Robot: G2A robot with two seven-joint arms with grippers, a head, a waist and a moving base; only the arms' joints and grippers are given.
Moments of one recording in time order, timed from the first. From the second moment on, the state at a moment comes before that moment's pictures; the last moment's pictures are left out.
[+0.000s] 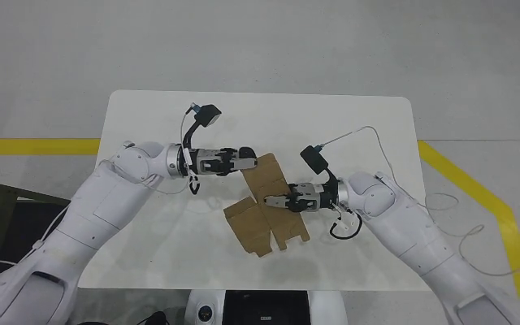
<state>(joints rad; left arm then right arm) 0.71 -0.92 -0.78 -1.33 -0.58 -0.81 -1.01 -0.84 -1.06 0.74 -1.32 0.25 -0.98 0.84</state>
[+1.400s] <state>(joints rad) 0.95 -0.85 -0.94 -1.49 -0.06 -1.01 -0.70 -0.97 -1.09 0.93 -1.43 0.02 -0.72 0.30</state>
